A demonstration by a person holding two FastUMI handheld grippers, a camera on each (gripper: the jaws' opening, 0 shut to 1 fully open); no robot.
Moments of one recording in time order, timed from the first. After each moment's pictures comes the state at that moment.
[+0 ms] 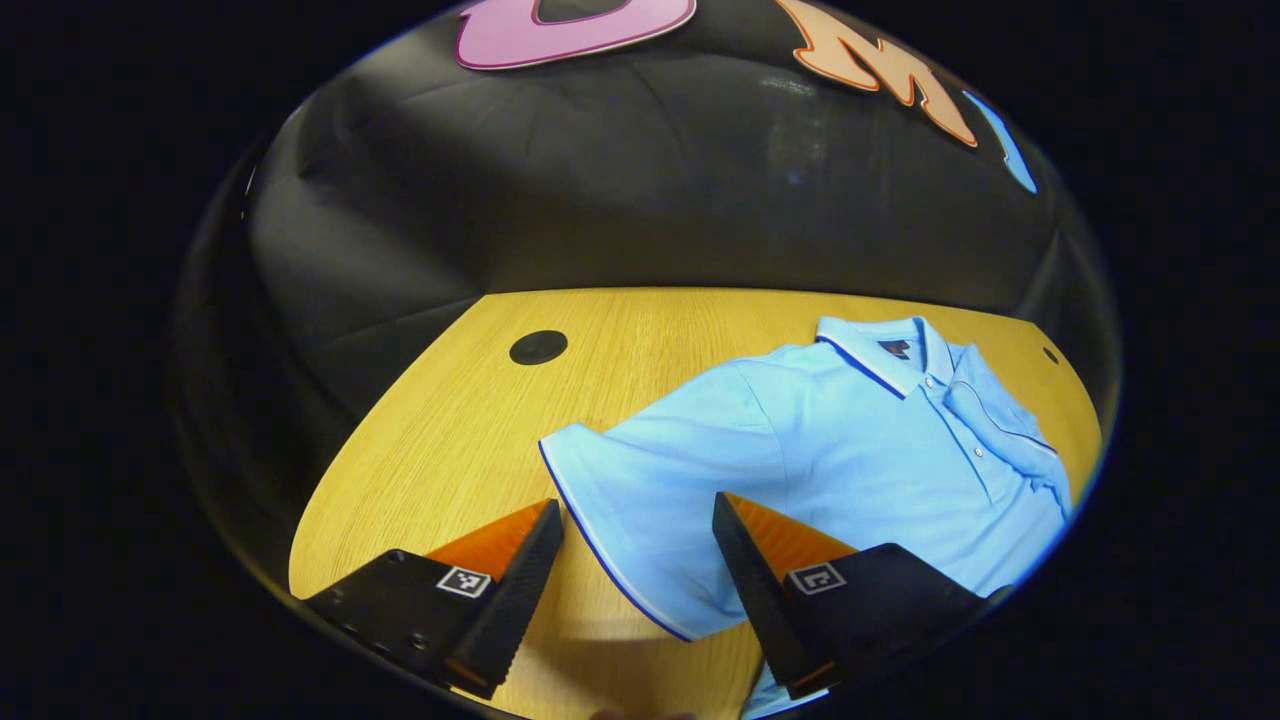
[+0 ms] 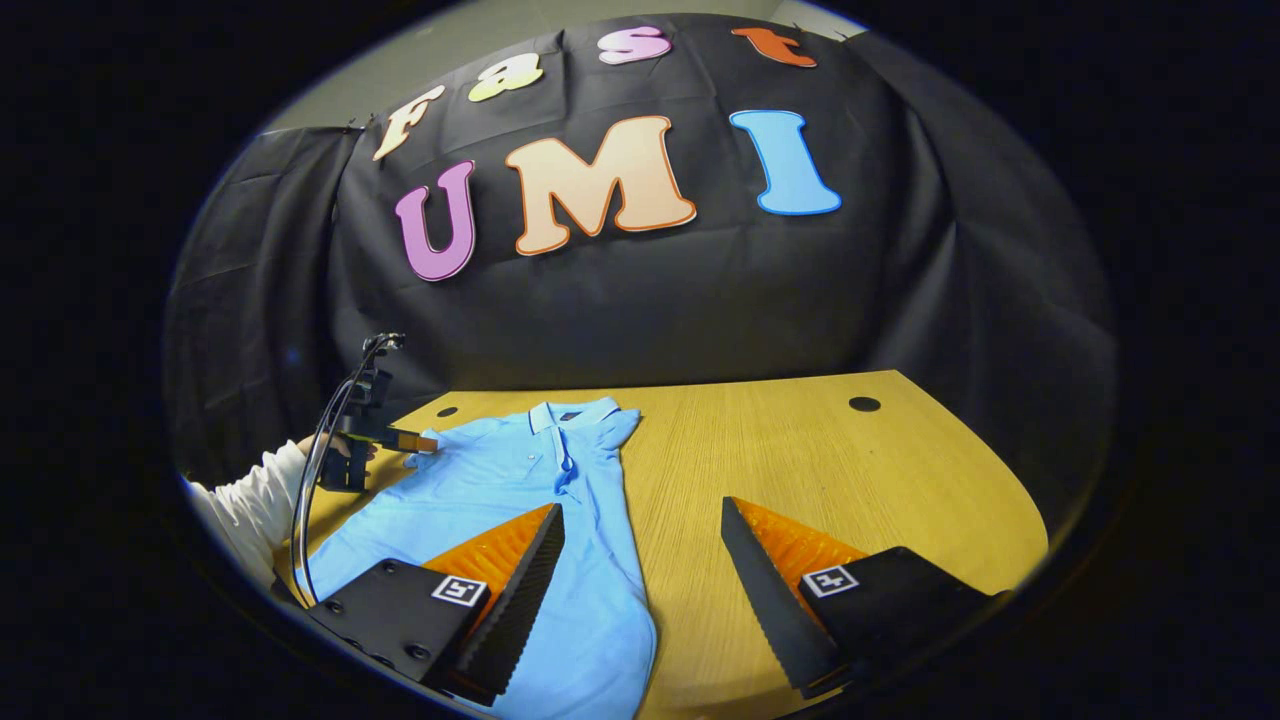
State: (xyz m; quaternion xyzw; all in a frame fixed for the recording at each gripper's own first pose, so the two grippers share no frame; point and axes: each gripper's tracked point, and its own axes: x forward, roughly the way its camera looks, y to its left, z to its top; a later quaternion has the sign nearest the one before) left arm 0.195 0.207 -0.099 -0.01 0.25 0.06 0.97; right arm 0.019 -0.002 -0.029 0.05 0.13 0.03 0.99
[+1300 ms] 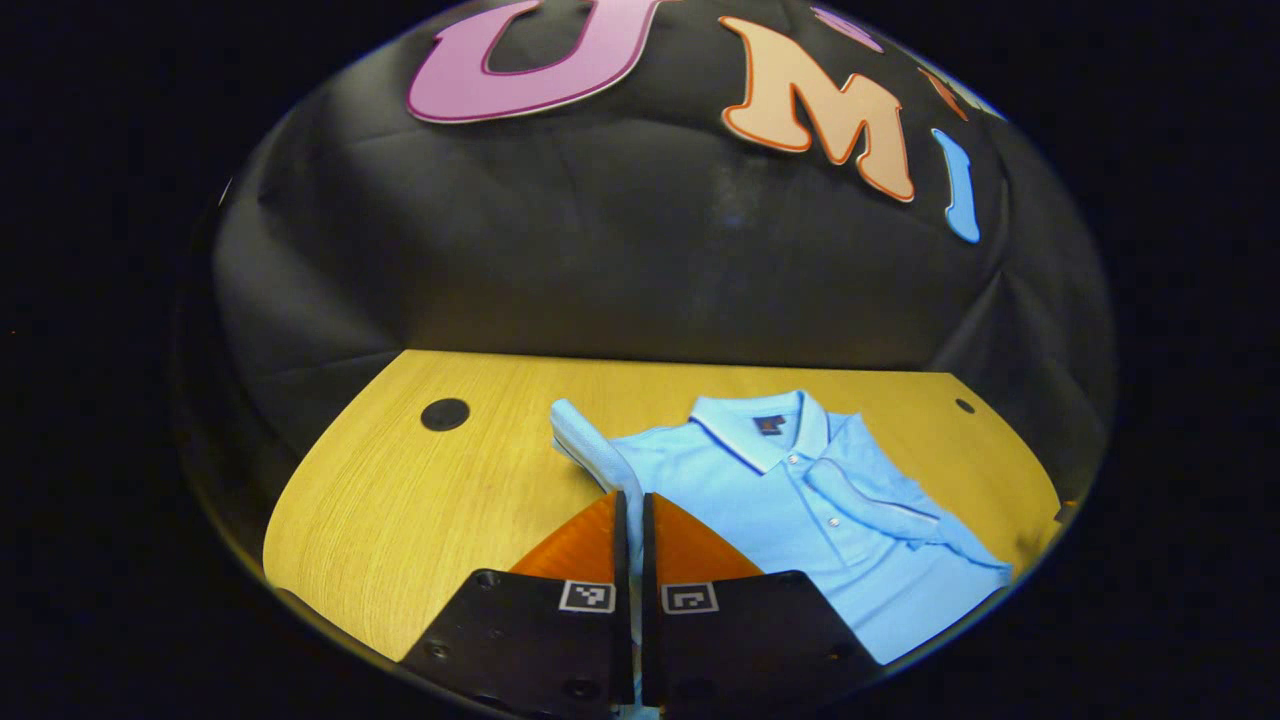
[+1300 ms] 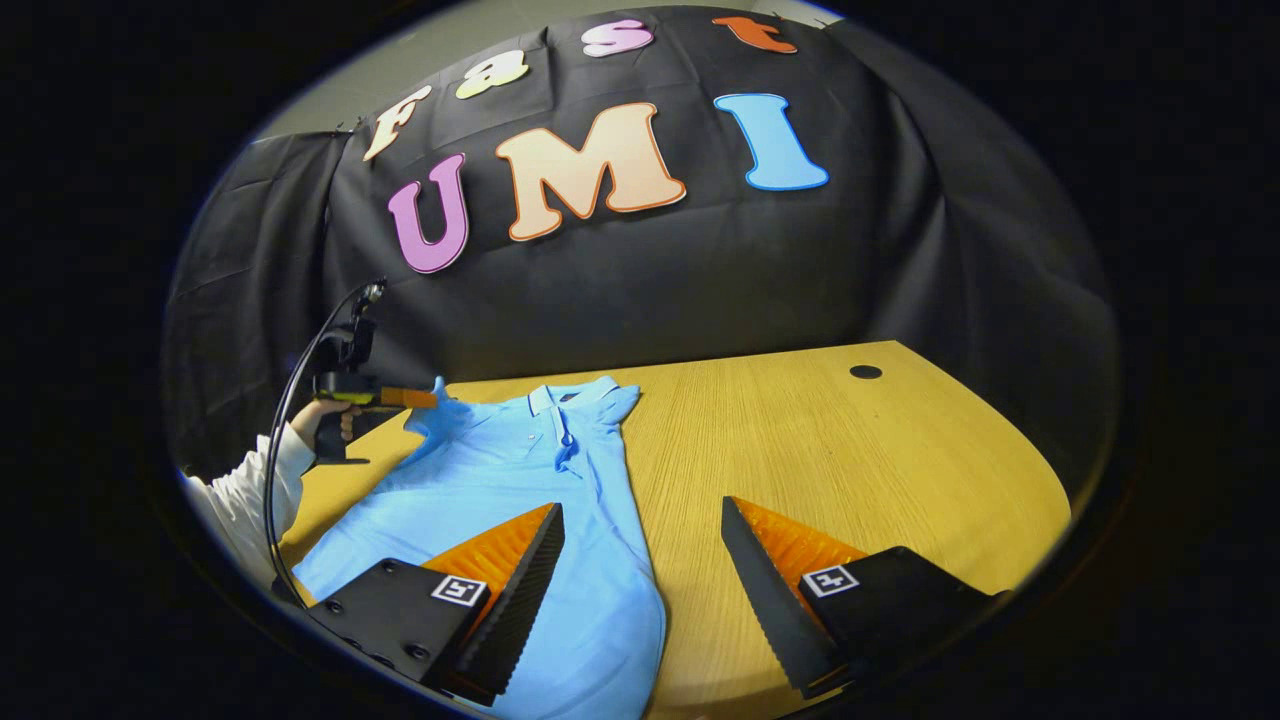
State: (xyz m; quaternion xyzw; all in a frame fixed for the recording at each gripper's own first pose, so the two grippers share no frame) left arm 0.204 0.108 -0.006 -0.05 0.17 -0.05 0.98; right arm 0.003 -0.001 -0.061 0.07 0.14 0.04 0.99
